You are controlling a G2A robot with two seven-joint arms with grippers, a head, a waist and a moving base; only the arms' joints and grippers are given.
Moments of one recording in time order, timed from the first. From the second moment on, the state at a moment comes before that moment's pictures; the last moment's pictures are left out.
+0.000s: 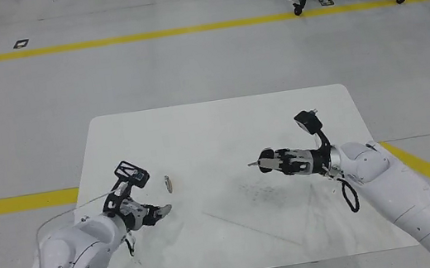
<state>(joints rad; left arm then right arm) 1.52 -0.71 -1.26 -2.14 0.88 0.04 -0.93 -1.15 -0.95 1.04 -1.37 0.30 -0.97 0.85</state>
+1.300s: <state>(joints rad) 1.06 -0.93 -0.80 -1.73 1.00 0.20 -0.96 -1.15 -0.95 1.04 -1.37 0.30 -0.97 0.85</state>
